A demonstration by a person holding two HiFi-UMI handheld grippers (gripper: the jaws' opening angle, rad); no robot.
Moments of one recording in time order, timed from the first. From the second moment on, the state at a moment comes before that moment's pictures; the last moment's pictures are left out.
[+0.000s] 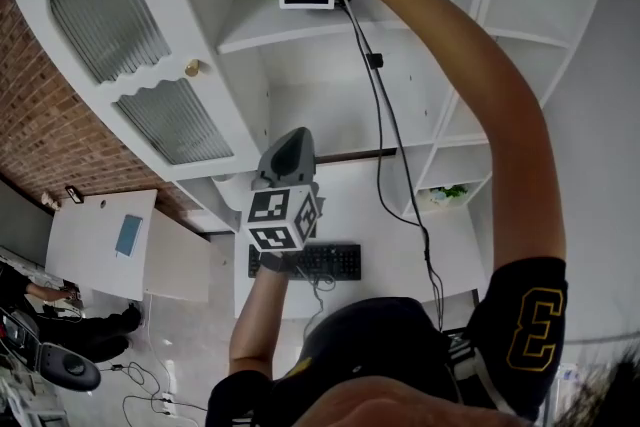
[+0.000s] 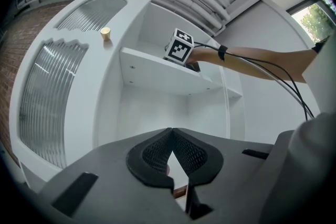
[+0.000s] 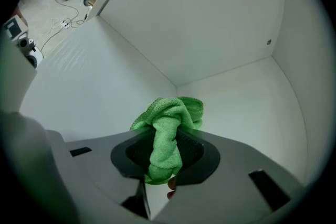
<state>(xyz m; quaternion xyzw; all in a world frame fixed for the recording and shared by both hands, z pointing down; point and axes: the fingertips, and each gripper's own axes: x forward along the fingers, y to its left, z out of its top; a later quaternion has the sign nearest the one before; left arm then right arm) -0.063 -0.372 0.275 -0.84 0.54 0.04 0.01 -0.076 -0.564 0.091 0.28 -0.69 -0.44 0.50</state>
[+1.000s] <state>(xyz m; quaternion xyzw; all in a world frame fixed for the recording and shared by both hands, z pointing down) -0.021 -0.375 0.279 -0.87 0.49 0.03 0.01 0.020 -0.573 0.092 0.35 -0.65 -0.38 0.56</state>
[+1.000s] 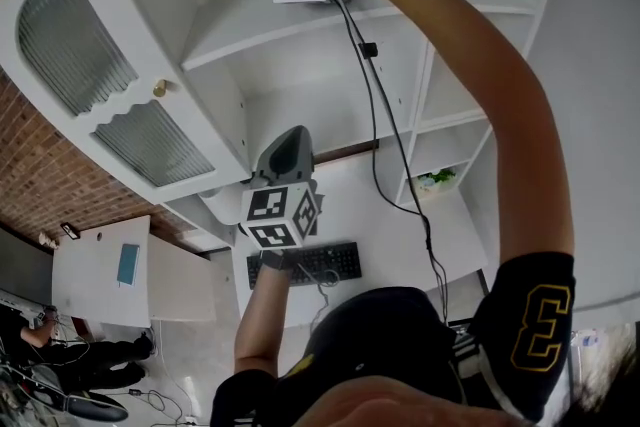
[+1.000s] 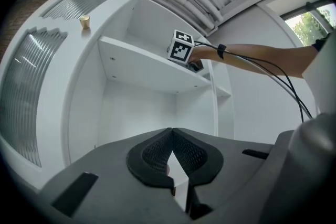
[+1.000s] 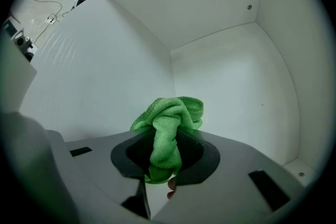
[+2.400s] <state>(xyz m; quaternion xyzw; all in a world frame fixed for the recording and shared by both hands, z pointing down) -0.033 -0.355 0.270 -0.88 0.47 0.04 0.02 0.102 -0.581 0.077 0.41 -0.48 -0.43 0.65</state>
